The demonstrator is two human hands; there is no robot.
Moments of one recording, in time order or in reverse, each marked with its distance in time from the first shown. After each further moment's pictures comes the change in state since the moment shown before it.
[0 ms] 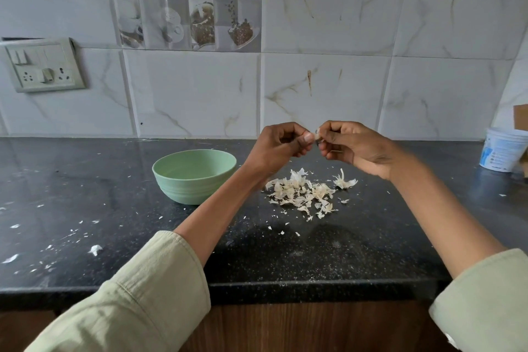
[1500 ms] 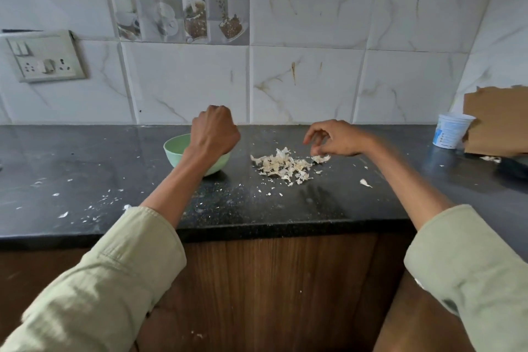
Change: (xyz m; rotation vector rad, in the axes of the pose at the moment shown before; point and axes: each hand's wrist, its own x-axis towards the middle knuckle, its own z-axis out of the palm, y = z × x) left_hand -0.048 0.056 -0.062 1.240 0.314 -0.134; right_hand -0.041 -0.017 0.001 -1.019 -0.009 0.120
